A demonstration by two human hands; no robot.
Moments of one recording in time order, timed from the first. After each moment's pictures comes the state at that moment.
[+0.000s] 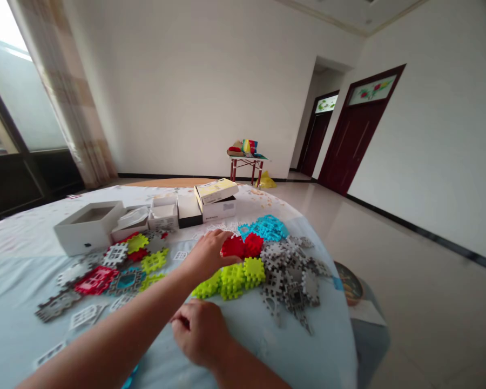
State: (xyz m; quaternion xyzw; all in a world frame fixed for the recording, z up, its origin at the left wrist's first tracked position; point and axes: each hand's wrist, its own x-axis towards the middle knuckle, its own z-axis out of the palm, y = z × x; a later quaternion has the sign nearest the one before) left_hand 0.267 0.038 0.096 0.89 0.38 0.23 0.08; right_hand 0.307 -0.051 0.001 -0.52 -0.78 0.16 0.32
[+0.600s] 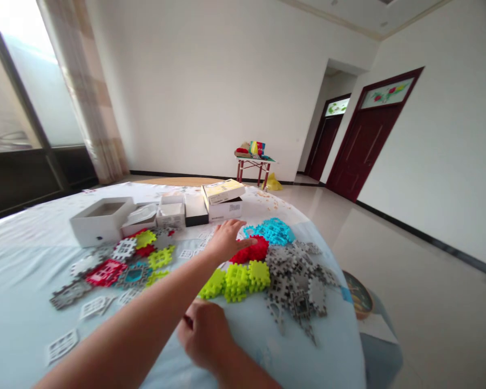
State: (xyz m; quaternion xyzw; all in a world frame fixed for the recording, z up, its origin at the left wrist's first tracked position) left_hand 0.299 0.073 0.085 0.87 0.41 0.27 0.07; right_hand 0.304 -0.049 -0.006 -0.56 -0.78 0.16 0.25
